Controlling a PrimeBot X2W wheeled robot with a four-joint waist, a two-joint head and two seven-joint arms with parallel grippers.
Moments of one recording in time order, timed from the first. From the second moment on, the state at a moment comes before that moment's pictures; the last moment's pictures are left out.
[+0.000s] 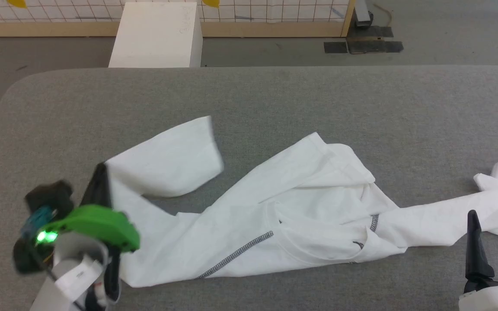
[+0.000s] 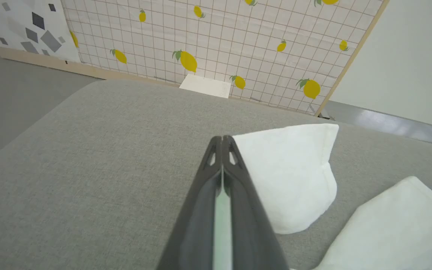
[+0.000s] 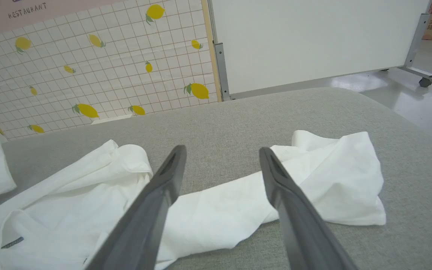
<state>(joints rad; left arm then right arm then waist) -0.19 0.32 -0.23 0.05 -0.55 0.24 -0.02 0.17 -0.05 -0.24 -0.09 0.24 0.13 -0.12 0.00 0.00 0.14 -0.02</state>
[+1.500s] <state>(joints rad) 0.12 0.12 -0.27 -0.13 -0.31 0.06 -0.26 -0.13 -0.19 -0.10 -0.13 0.19 0.13 0.37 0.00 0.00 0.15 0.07</state>
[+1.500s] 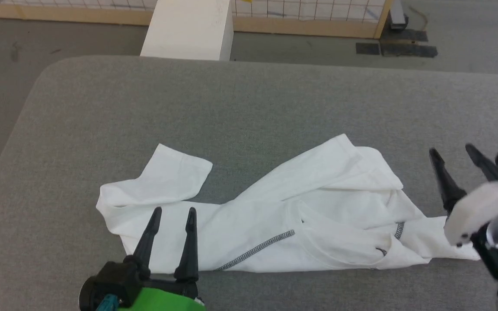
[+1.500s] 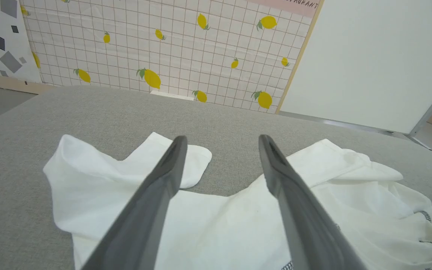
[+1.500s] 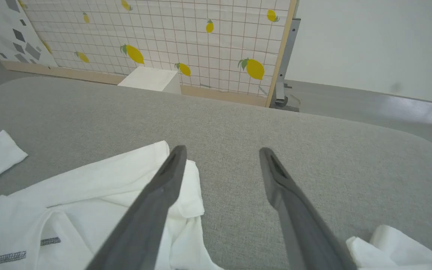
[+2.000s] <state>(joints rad) 0.05 0.07 -0.27 -0.08 -0.30 0.00 -0.26 -0.41 -0.36 0.17 0.15 0.34 0.13 0.80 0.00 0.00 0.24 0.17</state>
